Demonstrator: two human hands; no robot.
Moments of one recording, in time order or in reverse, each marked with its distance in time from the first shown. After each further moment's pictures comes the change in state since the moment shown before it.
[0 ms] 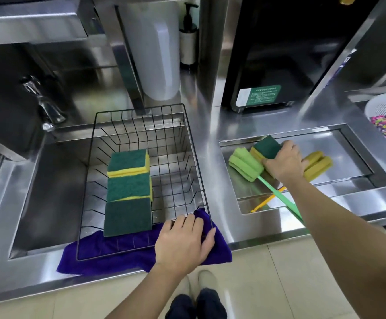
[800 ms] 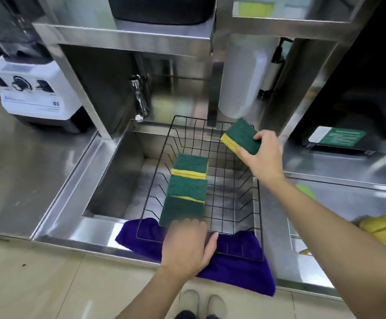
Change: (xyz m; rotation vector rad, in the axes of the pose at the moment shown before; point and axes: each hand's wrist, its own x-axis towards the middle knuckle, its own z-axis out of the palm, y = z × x) left_hand -0.028 -0.057 -0.021 0.101 0.069 -0.266; right_hand -0.061 -0.181 0.027 0.395 0.029 -0.734
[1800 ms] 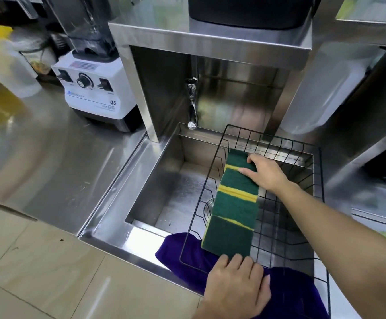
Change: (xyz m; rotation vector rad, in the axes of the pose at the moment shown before) left_hand -0.001 -0.003 -0.001 -0.125 -0.079 -0.063; right_hand 0.043 -0.038 0.123 -0.247 -0.664 -0.237
